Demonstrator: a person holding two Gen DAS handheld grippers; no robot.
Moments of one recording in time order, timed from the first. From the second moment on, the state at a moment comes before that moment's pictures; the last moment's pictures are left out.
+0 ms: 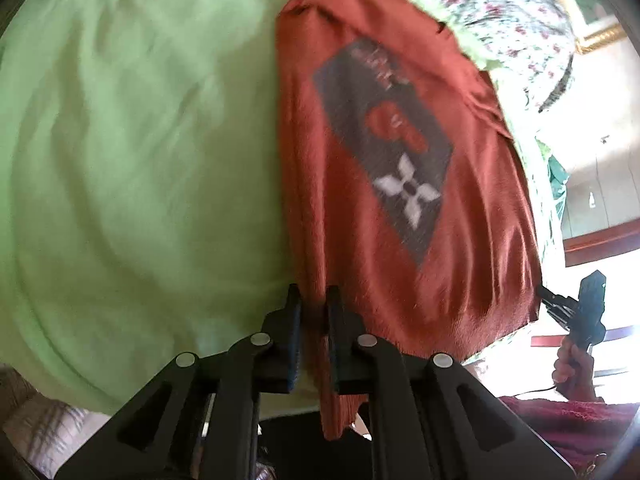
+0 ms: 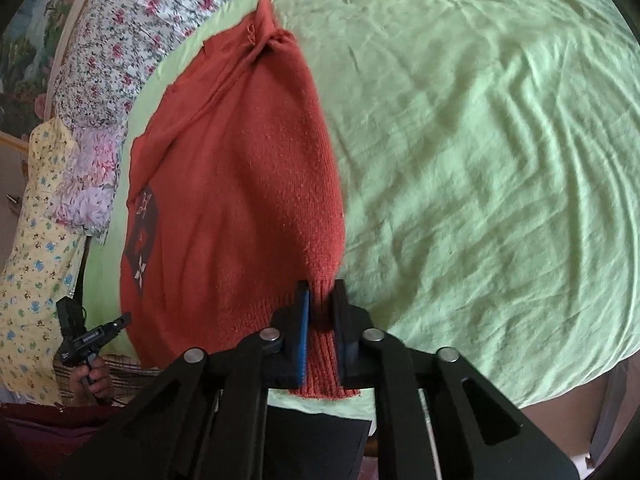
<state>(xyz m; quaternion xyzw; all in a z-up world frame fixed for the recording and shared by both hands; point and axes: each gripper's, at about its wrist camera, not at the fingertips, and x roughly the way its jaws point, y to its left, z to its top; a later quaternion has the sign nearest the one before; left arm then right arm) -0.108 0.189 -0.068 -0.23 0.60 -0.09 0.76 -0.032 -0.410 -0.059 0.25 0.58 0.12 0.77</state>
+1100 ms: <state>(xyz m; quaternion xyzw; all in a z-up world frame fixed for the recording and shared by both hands) -0.055 0.190 0.023 -0.28 0.47 -0.18 0.82 0.024 -0.402 0.008 0.33 0.49 0.25 0.77</state>
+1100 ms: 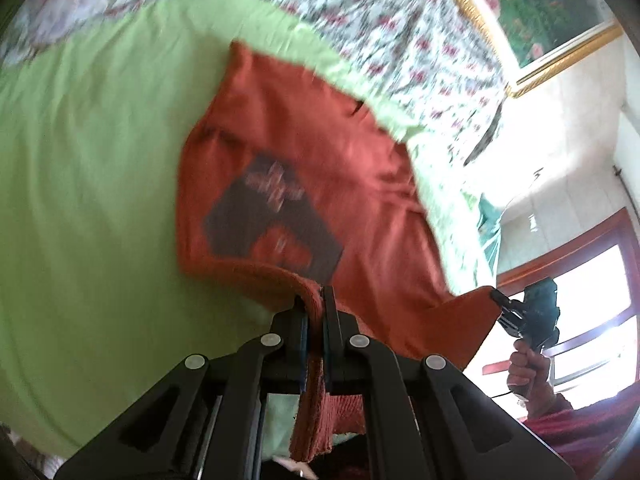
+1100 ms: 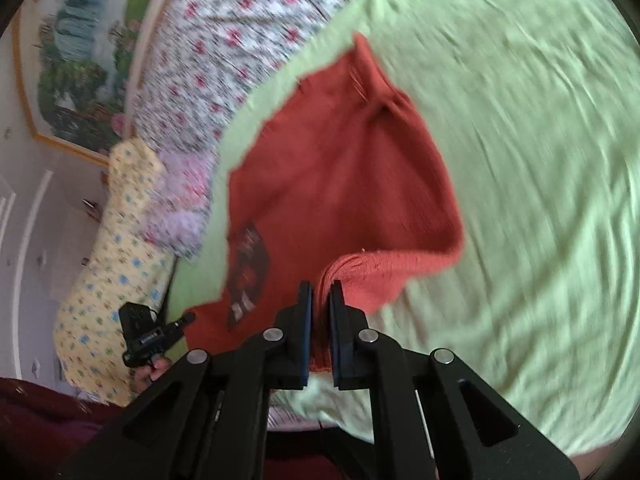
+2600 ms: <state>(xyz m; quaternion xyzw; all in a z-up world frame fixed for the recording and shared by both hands) 0.224 0.250 -0.018 -0.35 0.45 -0.02 0.82 0.365 -0.382 -0.048 0.38 0.50 0.16 0.76</state>
